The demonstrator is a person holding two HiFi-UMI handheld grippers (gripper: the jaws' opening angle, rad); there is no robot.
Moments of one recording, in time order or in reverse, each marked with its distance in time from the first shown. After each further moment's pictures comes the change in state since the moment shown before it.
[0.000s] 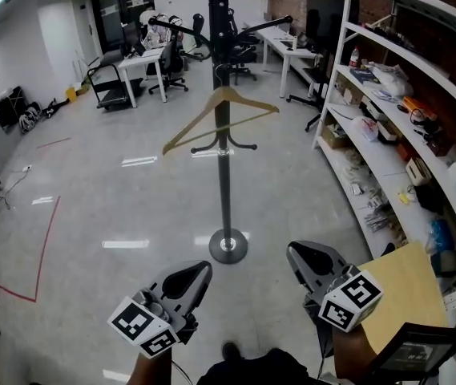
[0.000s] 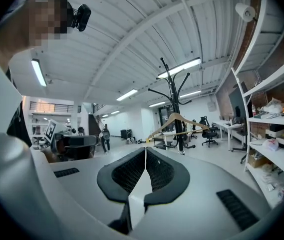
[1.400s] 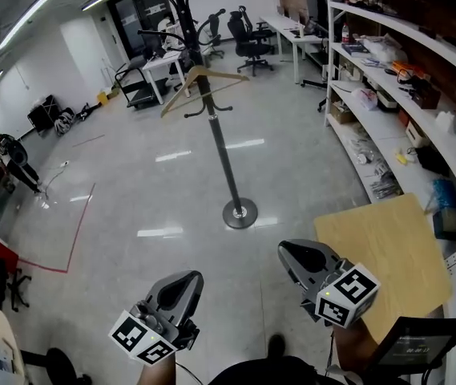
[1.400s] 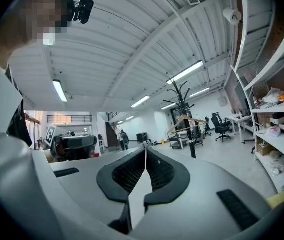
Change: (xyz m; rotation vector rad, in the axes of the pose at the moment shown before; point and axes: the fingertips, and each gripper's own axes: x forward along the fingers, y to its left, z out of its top) left arm -0.087 -0.280 -0.044 0.067 -0.046 0.126; right arm -0.252 0.075 -0.029 0.072 -0.049 0.174
